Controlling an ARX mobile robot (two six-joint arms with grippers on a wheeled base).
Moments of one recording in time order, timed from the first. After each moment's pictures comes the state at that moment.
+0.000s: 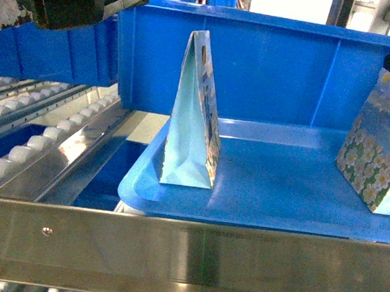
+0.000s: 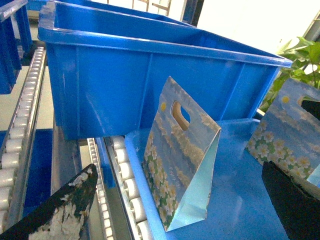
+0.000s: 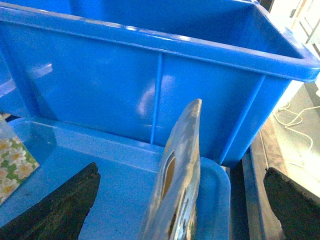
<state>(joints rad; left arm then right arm) -0.34 1.17 0.61 0.37 0.08 -0.20 0.05 1.52 0.85 0.36 -0.15 -0.04</state>
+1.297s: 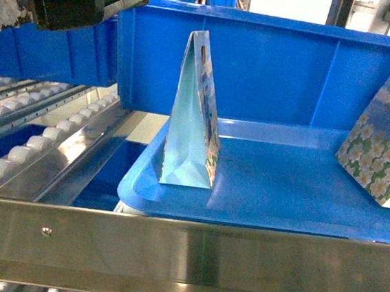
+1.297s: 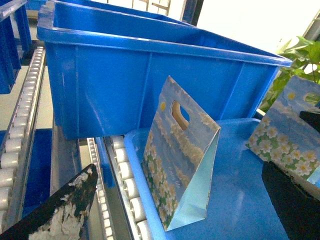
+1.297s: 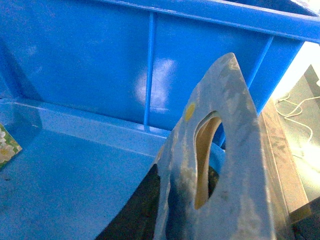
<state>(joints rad) -0.34 1.17 0.61 0.37 0.08 -0.20 0.03 1.58 0.80 0.44 -0.16 -0.05</state>
